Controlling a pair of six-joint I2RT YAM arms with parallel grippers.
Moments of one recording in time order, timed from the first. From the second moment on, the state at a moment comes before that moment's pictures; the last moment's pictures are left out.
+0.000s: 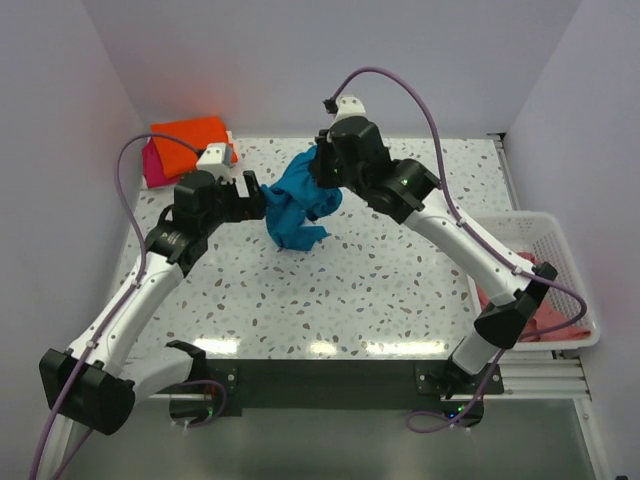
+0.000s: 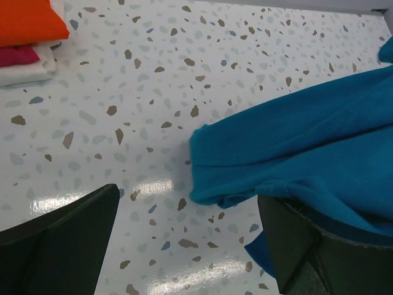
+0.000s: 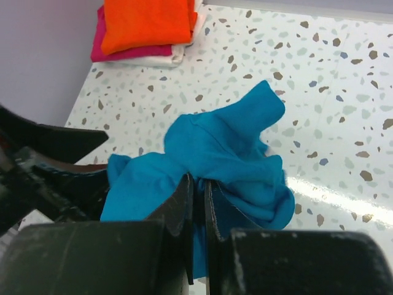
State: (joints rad) left arm -0.34 1.11 0.99 -0.31 -0.03 -0.32; right arm 0.84 1.63 1.90 -0.68 0.32 0.46
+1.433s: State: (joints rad) left arm -0.39 1.58 0.80 -0.01 -0.23 -0.76; right arm 0.57 1.71 1.10 -0.36 0.19 0.63
